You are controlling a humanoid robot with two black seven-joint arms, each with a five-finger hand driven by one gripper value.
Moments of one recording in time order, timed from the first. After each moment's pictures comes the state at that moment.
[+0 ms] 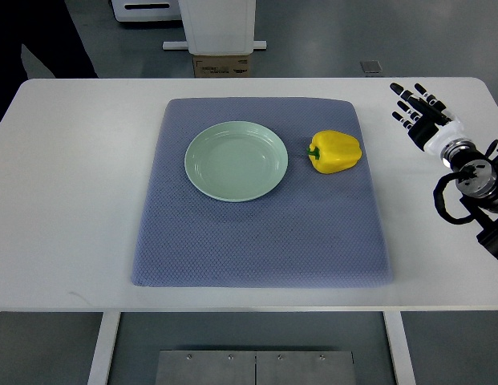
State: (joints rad) left arm -0.01 0.00 -0.18 -0.21 0.04 0.16 0.02; right arm 0.87 -0.24 0.69 0.54 0.12 0.06 0.13
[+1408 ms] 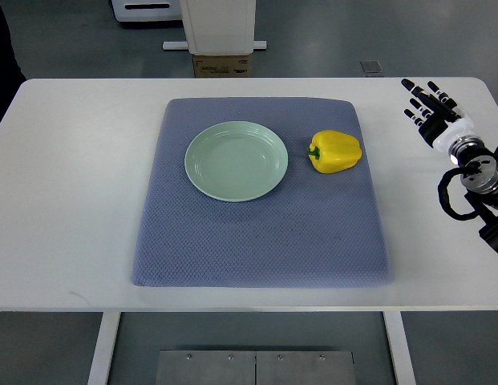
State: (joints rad) left arm -0.02 0.00 -0.17 -0.22 0.04 0.15 0.02; right arm 0.89 -0.23 0.70 0.47 0.12 0.05 0.15
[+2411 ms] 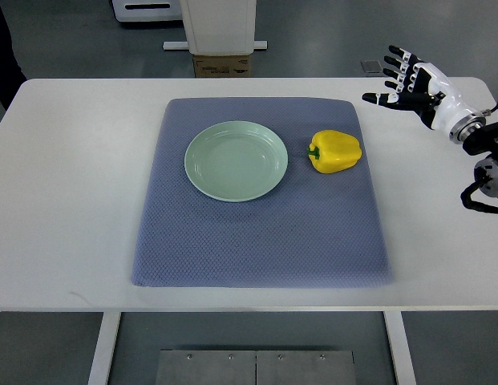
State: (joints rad) left arm -0.02 0.00 -0.17 -0.22 0.04 0.15 0.02; right arm 0.98 -0.46 0.32 0.82 -0.32 0.06 0.33
